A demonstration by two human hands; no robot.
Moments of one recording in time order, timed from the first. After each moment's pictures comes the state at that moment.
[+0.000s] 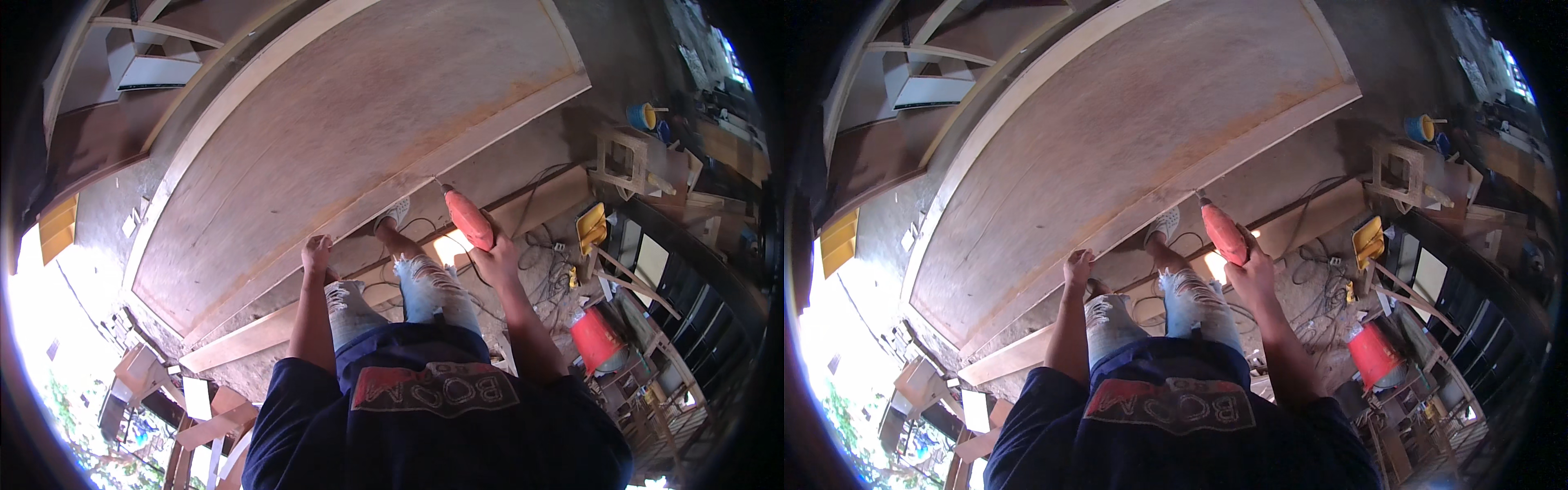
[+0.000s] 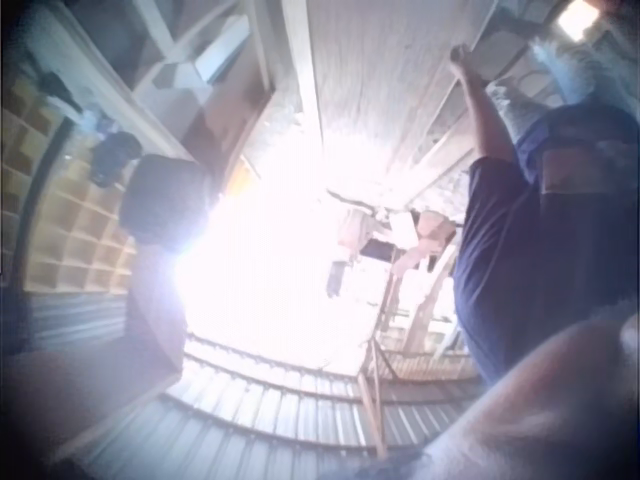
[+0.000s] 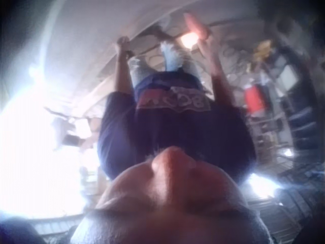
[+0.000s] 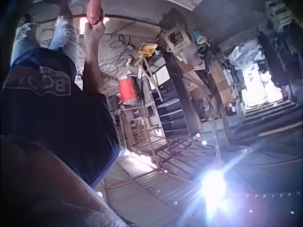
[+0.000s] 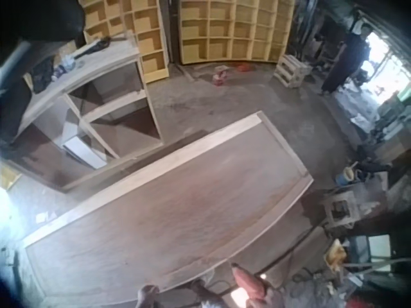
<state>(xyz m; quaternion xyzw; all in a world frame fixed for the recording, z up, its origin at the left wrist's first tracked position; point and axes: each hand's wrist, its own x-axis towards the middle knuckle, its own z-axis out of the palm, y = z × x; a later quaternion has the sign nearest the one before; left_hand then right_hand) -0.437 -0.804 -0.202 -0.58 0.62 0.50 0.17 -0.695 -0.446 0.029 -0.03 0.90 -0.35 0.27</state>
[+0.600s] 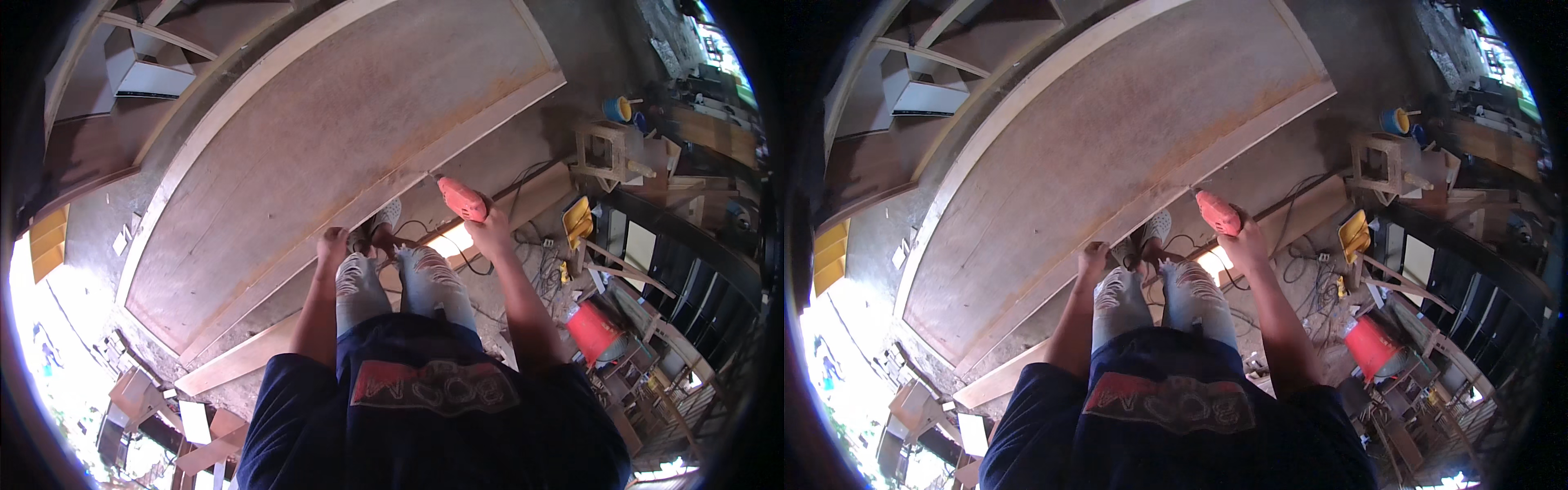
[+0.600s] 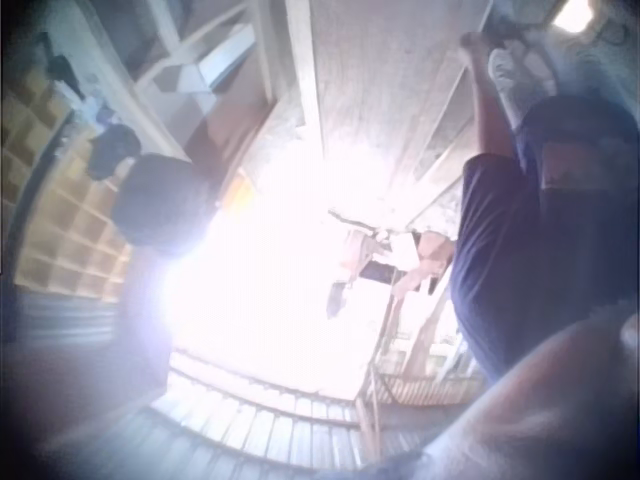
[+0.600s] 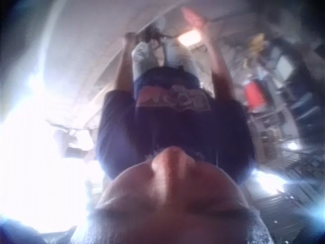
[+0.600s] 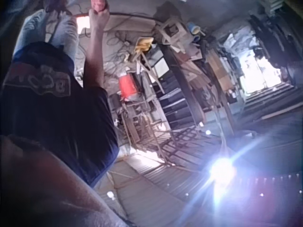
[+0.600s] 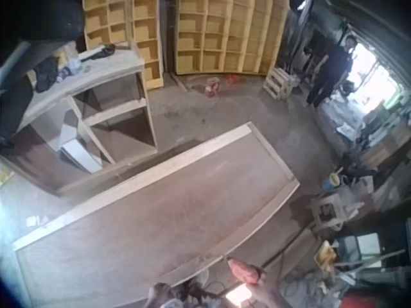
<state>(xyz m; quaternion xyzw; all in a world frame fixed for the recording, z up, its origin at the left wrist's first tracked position) -0.464 -0.774 -0.198 -0.48 0.65 0.56 0.17 -0.696 -0.457 0.010 -0.02 0.92 -0.30 0.26</state>
